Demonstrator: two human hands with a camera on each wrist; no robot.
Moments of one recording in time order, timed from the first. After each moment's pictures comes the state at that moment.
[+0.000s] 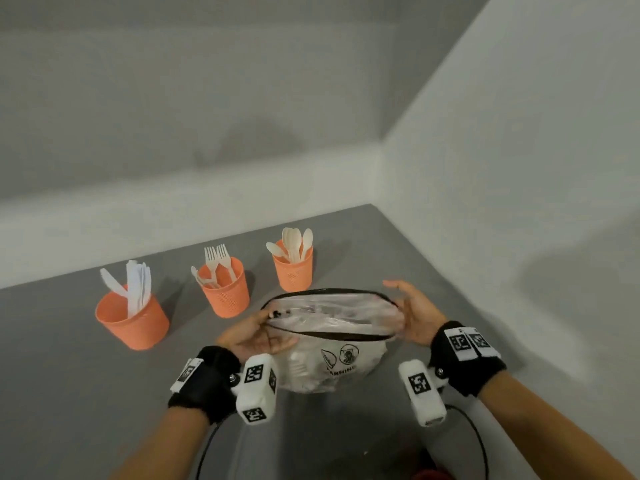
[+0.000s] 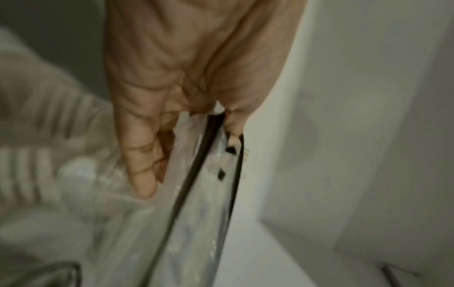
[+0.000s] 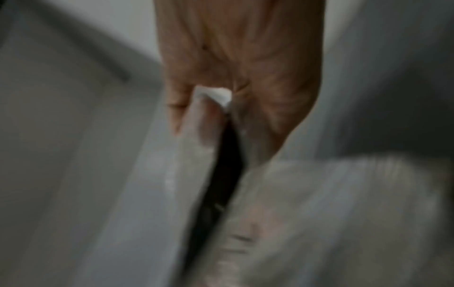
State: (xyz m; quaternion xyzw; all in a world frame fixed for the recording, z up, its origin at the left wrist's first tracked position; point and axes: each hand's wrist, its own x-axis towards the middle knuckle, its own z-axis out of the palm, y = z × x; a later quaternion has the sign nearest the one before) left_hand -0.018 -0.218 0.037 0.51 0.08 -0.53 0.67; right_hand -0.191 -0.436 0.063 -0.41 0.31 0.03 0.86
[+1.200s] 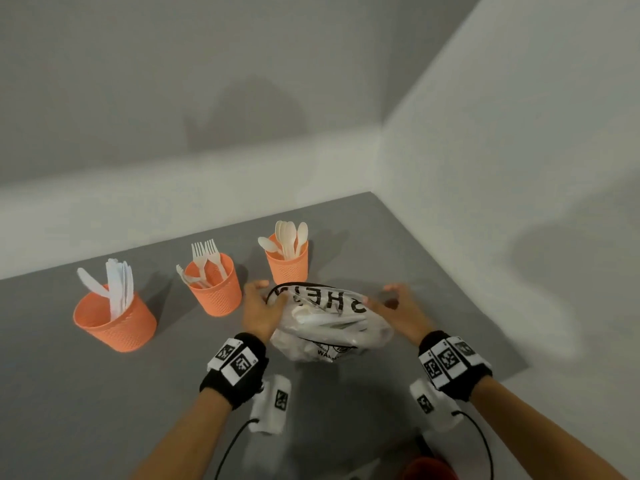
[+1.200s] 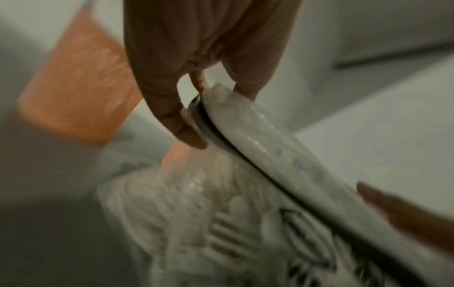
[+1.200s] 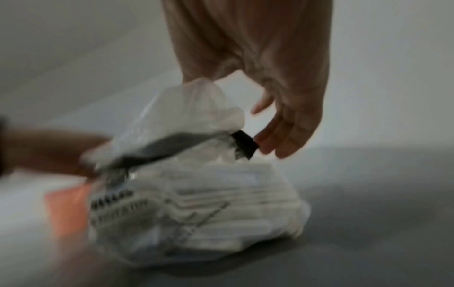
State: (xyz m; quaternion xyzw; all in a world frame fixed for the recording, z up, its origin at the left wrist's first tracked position) left_hand -0.006 -0.268 0.006 0.82 -0.09 -0.17 0.54; right_hand -0.173 -0.447 0.021 -0.74 0.40 -0.08 0.54
